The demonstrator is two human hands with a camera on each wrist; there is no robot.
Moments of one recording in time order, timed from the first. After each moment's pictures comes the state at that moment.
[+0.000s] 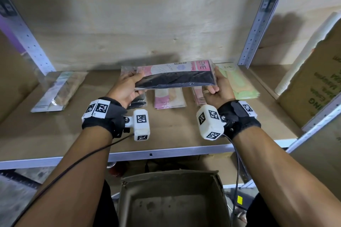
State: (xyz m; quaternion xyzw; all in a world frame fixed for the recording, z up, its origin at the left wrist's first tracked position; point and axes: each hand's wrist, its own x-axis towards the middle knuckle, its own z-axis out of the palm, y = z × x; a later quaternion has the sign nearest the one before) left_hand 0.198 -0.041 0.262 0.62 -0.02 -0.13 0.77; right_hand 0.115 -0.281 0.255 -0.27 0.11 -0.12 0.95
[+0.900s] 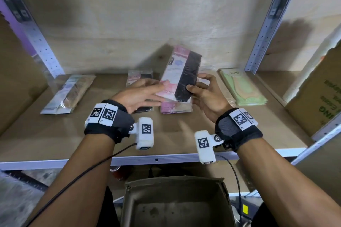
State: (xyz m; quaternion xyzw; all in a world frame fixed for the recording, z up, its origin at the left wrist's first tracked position) left_hand 0.183 -0.030 0.271 0.70 -0.16 -0.25 0.64; right_hand 0.115 -0.244 0.251 -0.59 0.07 -0.12 0.79
